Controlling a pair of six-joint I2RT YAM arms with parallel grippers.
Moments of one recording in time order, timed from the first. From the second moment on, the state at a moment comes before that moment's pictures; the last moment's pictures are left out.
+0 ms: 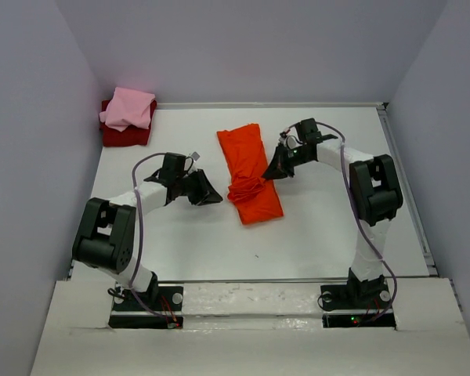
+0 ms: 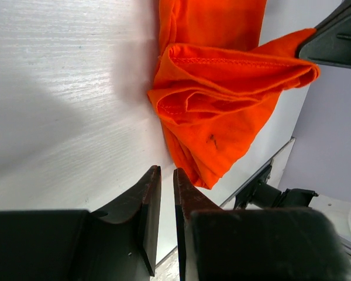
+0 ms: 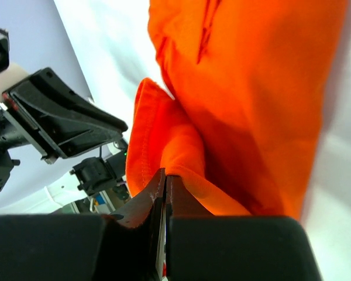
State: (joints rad) left arm -0.29 1.56 0.80 -0.11 0.60 -0.73; right arm 0.28 2.03 1.46 -0.50 -0.87 0.59
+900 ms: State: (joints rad) left arm -0.25 1.53 0.79 -0.19 0.61 -0.67; right arm 0.17 2.16 1.61 -0.50 -0.79 0.59
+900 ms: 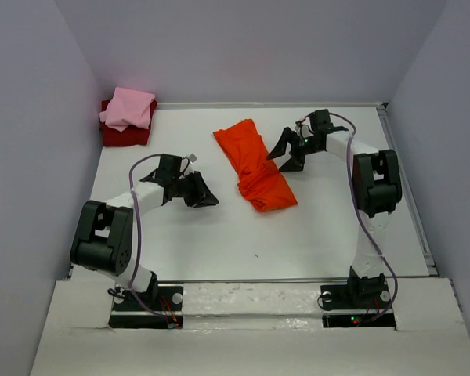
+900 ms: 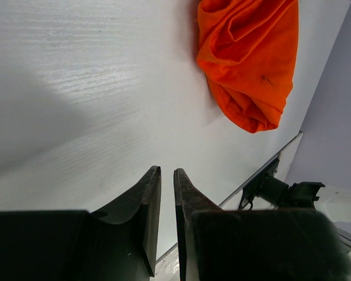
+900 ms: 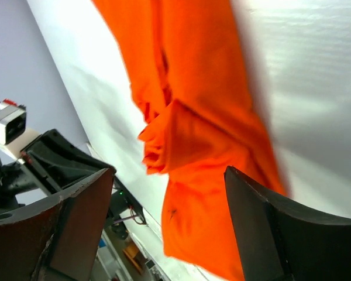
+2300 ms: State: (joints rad) left arm -0.55 1.84 1.14 0.03 0.68 -0.90; right arm 0.17 1.94 1.14 -0.38 -0.81 0.59
